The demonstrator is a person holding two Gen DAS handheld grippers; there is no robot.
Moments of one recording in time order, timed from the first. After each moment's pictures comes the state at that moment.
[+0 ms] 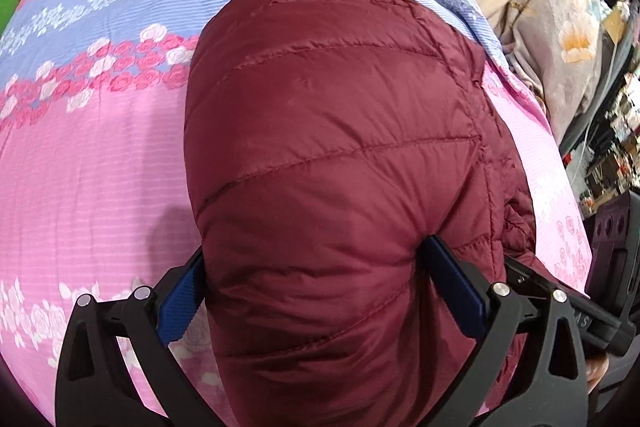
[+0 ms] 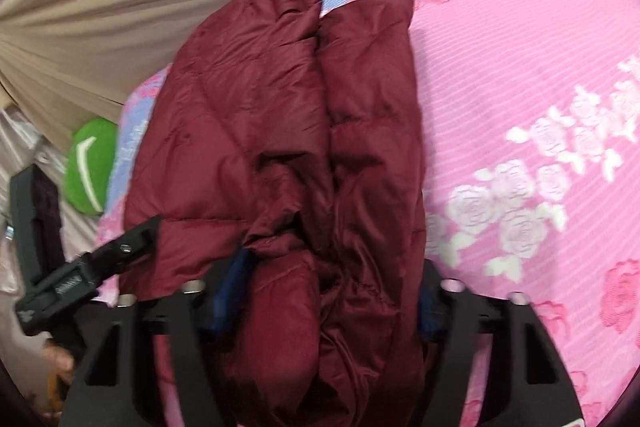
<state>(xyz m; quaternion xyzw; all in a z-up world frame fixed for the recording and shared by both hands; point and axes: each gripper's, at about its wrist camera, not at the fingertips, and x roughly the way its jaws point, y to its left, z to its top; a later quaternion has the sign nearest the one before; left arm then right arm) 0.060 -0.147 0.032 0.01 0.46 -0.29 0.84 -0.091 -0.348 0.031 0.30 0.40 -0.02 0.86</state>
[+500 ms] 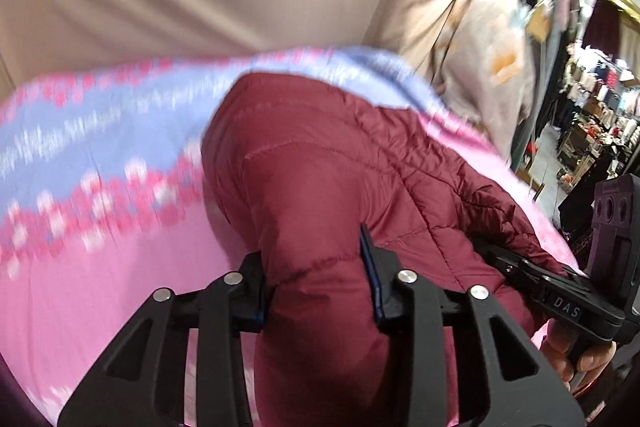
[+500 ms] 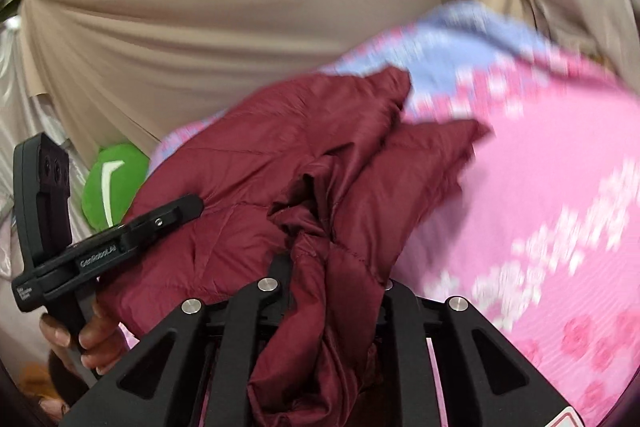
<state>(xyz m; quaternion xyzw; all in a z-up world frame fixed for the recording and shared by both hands) 0.051 -0.130 0.141 0.04 0.31 -0.39 0.87 -0.112 -0.288 0.137 0.21 0.27 -0.04 0.94</state>
